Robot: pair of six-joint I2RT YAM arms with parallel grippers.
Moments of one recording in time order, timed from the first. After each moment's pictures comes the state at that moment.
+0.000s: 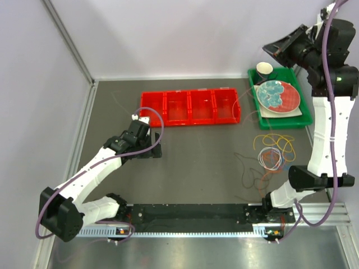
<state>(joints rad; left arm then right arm) -0.51 1.12 0.85 -0.70 -0.10 -0.48 0.03 1.57 2.29 -0.96 -0.27 0.76</state>
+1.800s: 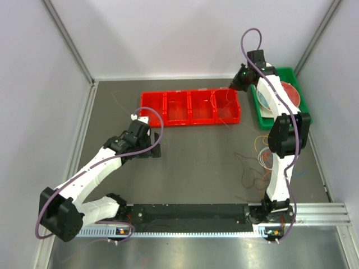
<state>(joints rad) -0.52 1.12 0.85 -0.70 -0.13 -0.48 0.15 2.06 1.99 -0.69 -0.16 0.71</state>
